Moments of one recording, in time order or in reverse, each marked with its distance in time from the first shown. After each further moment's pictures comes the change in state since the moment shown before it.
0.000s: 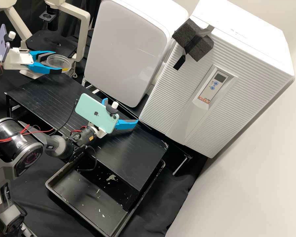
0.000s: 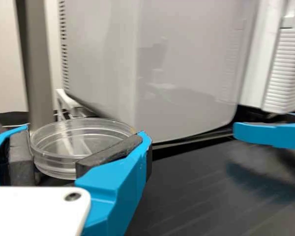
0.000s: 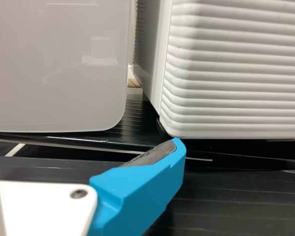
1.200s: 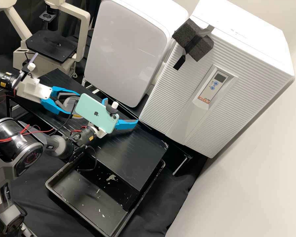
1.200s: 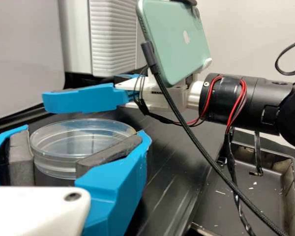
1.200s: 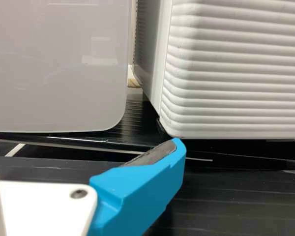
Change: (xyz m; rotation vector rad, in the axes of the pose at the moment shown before) left arm 0.052 -0.044 0.096 0.034 -0.448 -0.238; right arm 0.000 0.000 0.000 0.000 0.000 0.000
